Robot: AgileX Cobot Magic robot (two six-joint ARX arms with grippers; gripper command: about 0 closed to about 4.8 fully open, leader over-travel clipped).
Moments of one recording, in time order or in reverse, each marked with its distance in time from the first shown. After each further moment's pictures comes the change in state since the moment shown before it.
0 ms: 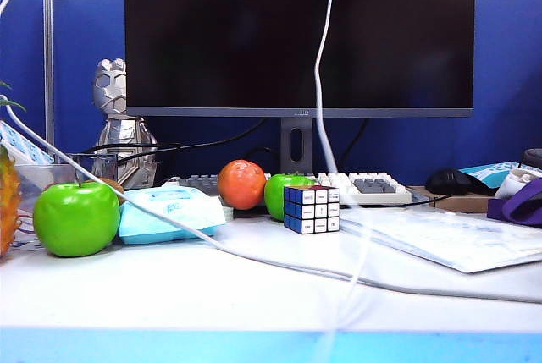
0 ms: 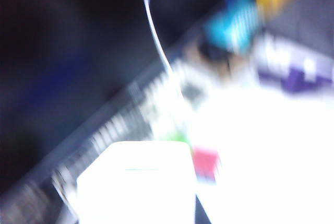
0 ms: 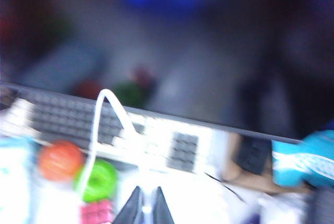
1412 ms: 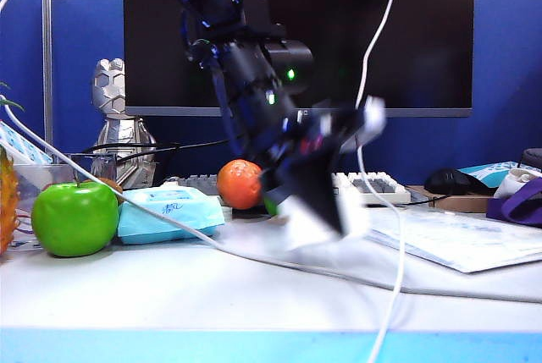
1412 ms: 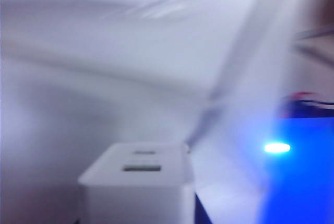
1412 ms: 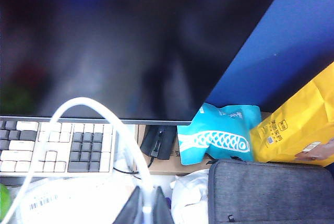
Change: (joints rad) left arm 0.007 0.783 0.001 -0.177 0.644 0.186; right arm -0.159 0.000 0.000 -0.004 0.143 -0.055
